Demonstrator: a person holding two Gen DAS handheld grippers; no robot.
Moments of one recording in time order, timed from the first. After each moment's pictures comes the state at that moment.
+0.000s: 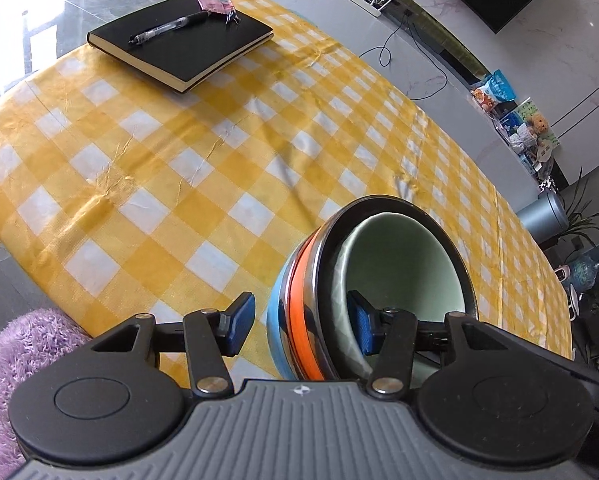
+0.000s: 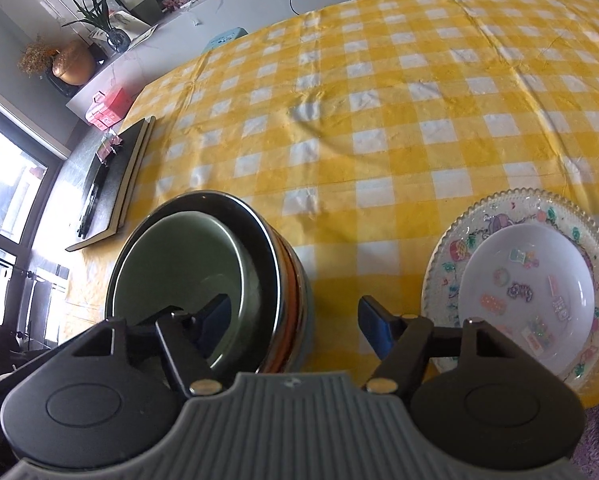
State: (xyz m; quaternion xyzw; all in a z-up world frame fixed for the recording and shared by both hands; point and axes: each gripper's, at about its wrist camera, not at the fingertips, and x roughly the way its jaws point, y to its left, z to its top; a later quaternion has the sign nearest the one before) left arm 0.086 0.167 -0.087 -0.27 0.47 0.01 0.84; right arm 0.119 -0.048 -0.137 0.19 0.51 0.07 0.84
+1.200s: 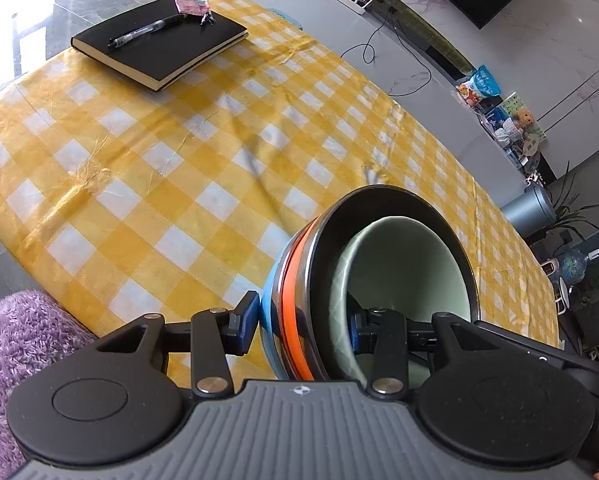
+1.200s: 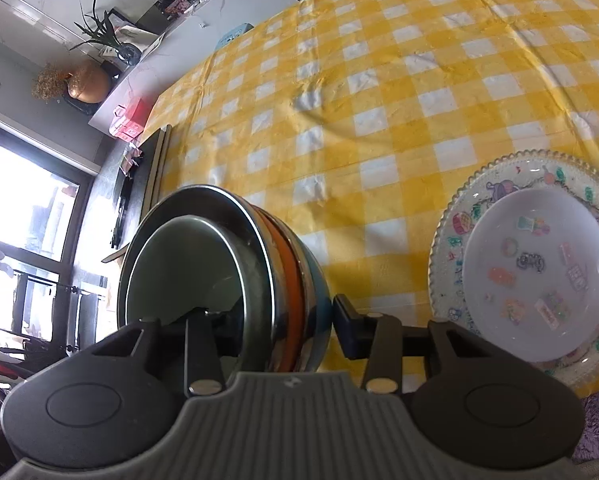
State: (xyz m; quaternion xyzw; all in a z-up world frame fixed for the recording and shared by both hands) left arm 0.076 0.142 -0.068 -0.27 0.46 -0.01 0.84; right arm 0.109 -0.082 -0.134 0.28 0.51 0.11 0.81
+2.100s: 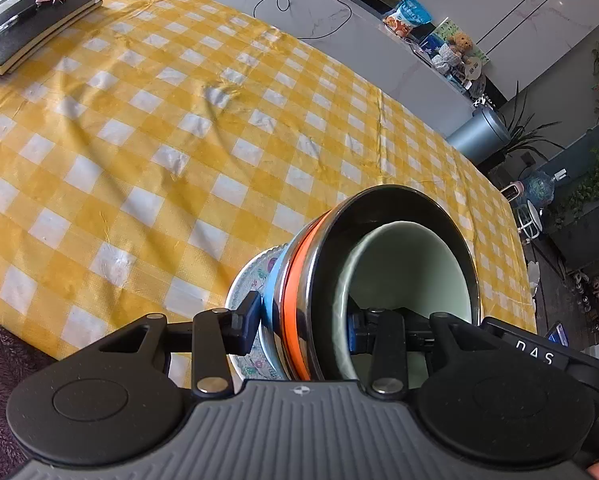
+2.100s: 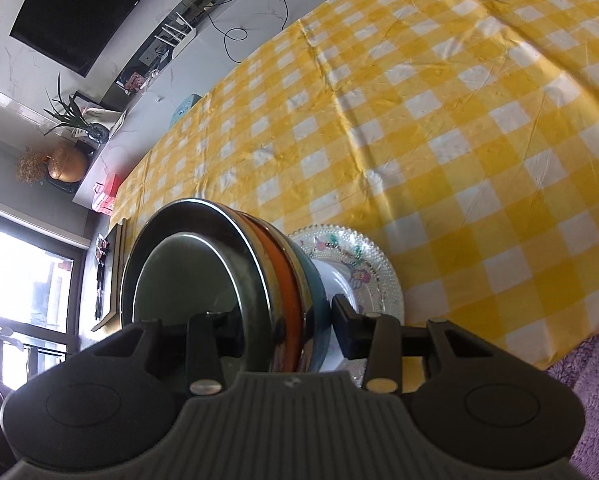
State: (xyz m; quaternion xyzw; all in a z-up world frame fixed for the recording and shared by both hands) left arm 0.089 0.000 -0.067 -0.22 0.50 -0.10 0.83; right arm 0.062 -0.244 -0.126 0.35 0.46 0.04 0.81
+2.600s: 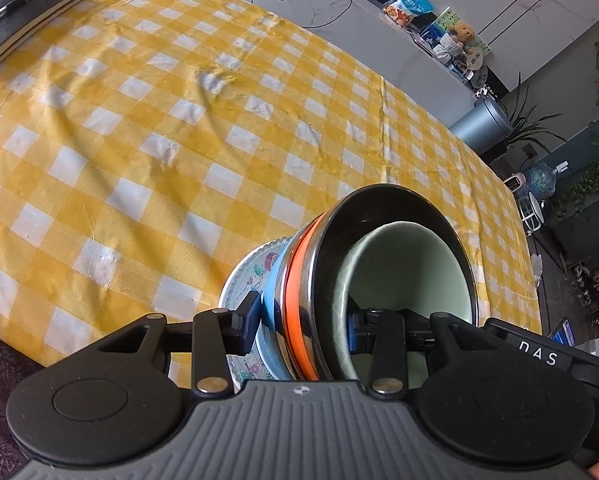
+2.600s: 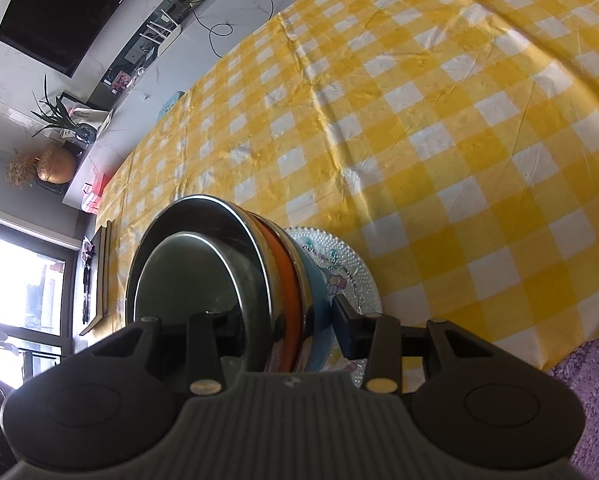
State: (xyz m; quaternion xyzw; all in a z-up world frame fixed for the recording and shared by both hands) left arm 0.096 -0.007 -0.077 -0.22 0.51 -0.11 0.83; right arm 0.069 -0.250 -0.137 0.35 0.48 0.02 0.81
